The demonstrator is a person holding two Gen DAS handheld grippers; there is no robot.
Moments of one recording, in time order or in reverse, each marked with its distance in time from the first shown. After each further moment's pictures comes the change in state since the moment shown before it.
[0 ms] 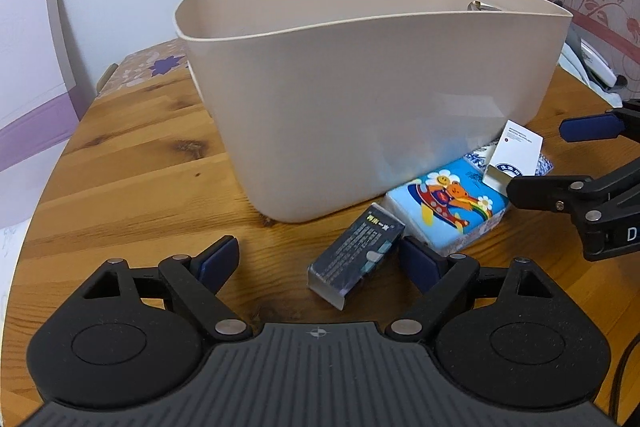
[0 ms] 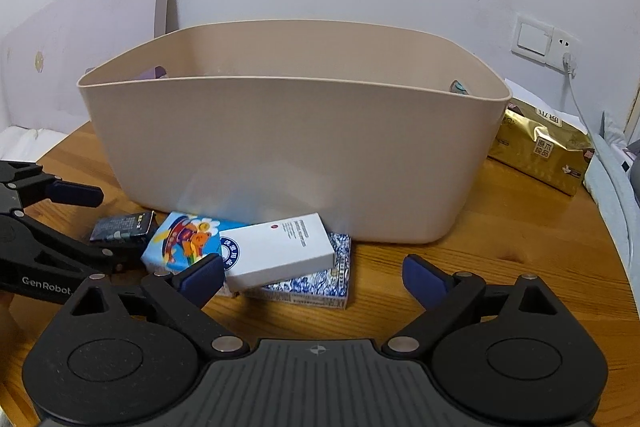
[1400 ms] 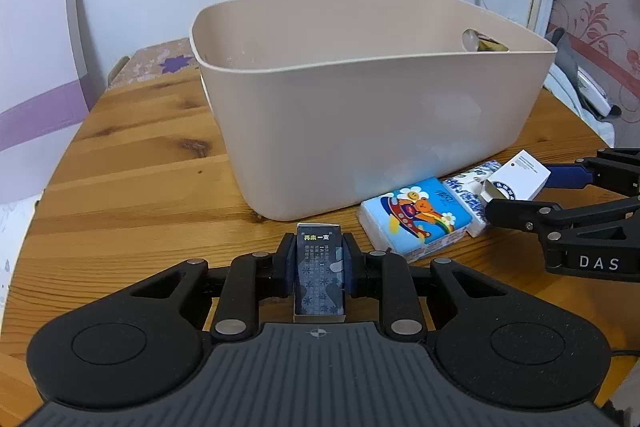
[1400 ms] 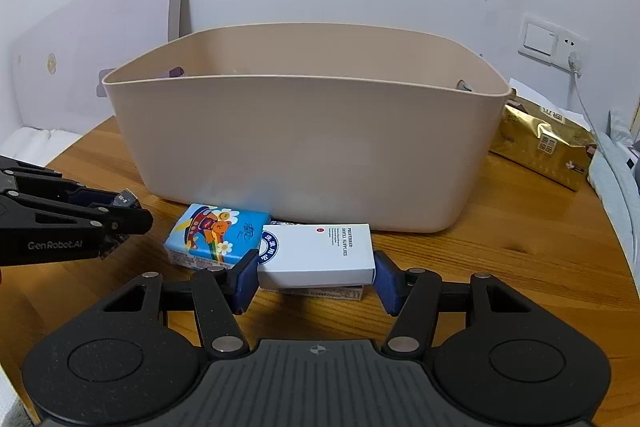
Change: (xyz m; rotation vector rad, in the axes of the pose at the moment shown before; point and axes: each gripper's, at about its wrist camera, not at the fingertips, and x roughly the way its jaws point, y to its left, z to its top) left arm -0.036 -0.007 0.003 -0.079 -0.013 -0.009; right arm -0.020 0.002 -0.013 0.001 -0.004 0.038
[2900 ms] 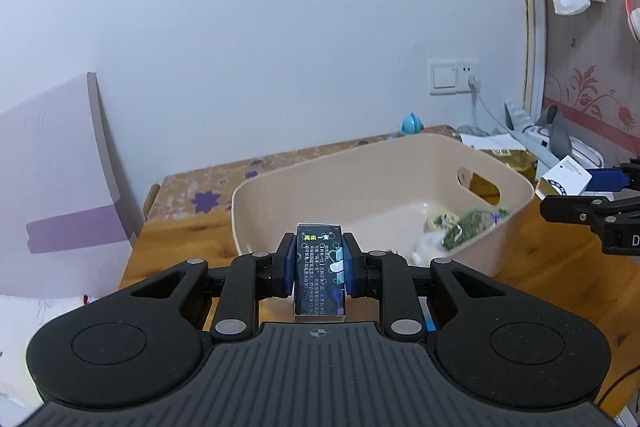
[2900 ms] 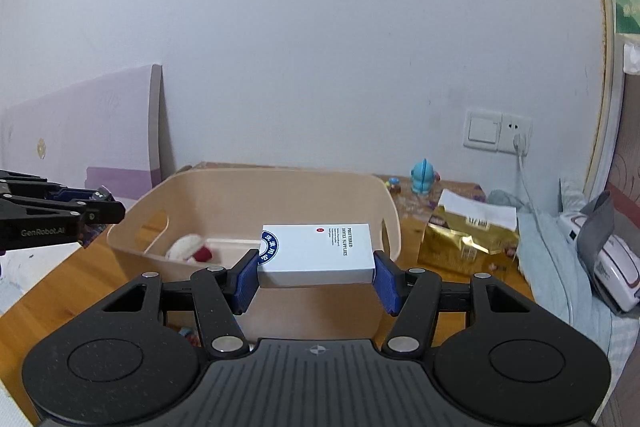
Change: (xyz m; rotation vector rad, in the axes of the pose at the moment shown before) left arm -0.076 -0.001 0.086 0.078 -0.268 0.054; right arm -0.088 -0.035 0.060 0.050 -0.250 -0.063
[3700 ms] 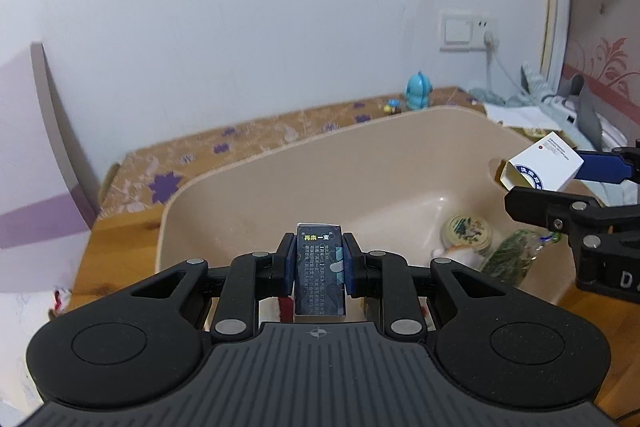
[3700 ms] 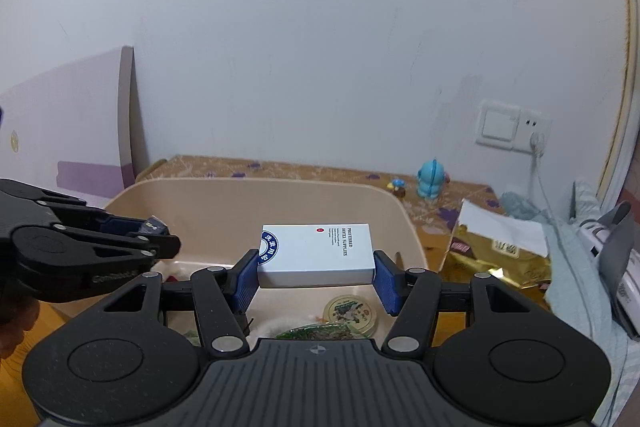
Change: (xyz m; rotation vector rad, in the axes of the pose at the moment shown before) left arm 0.132 -0.013 0.029 -0.001 0.179 -0.021; right arm 0.101 0.003 0.034 -0.003 0.071 -0.035
